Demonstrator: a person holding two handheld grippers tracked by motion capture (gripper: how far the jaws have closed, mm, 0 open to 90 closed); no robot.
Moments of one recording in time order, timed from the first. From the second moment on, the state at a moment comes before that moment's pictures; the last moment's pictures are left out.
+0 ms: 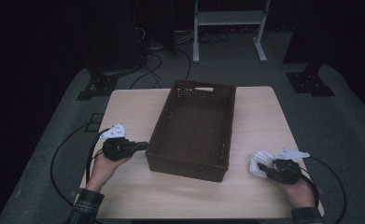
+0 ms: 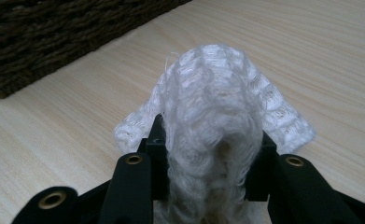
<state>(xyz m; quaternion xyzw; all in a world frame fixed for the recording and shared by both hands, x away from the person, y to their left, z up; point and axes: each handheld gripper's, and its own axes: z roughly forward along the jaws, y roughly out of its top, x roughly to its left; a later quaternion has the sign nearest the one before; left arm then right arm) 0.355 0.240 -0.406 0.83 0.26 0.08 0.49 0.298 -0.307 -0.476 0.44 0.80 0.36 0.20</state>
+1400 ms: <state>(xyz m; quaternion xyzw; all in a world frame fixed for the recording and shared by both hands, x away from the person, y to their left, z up) 0.314 0.169 -0.434 0.86 0.21 0.06 0.47 0.274 -0.328 -0.470 0.45 0.79 0.35 0.22</state>
